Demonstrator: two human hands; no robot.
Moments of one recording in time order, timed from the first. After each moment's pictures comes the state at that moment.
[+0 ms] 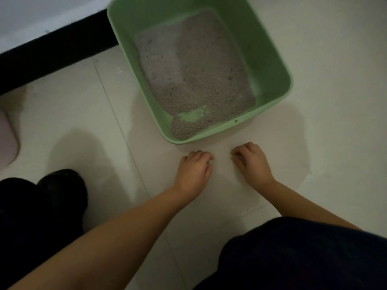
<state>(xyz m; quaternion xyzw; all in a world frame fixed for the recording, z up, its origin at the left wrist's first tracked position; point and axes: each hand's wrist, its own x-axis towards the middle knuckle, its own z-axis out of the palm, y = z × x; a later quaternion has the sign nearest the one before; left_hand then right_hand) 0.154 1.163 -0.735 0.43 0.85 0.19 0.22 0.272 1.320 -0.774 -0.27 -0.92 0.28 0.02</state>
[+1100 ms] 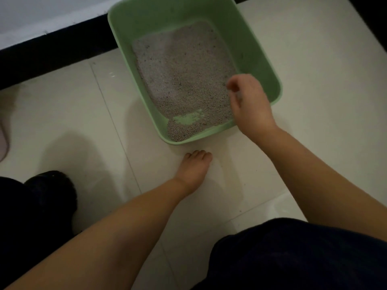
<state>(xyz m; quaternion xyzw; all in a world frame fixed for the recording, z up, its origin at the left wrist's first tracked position) 0.151 1.182 -0.762 0.51 0.82 0.08 0.23 0.170 1.354 -0.644 -0.25 -0.91 0.28 0.18</state>
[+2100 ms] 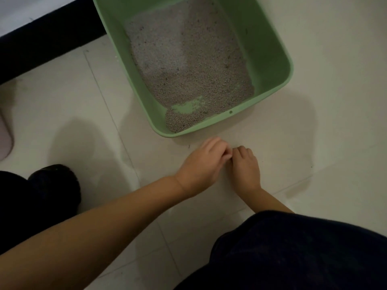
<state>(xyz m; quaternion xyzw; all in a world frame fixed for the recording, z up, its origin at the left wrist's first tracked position) 0.162 1.192 -0.687 0.54 0.74 0.33 0.21 0.275 1.280 -0.767 -0.32 -0.92 0.23 -0.01</state>
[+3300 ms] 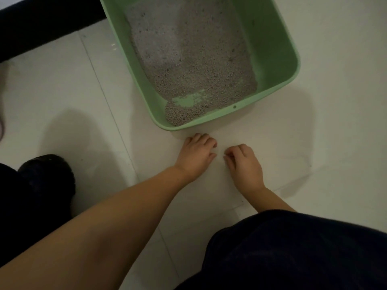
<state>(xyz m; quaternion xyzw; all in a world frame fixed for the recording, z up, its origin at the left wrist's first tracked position) 0.153 1.188 -0.758 0.49 0.83 0.12 0.23 0.283 1.282 -0.771 -0.31 -0.91 0.28 0.02</state>
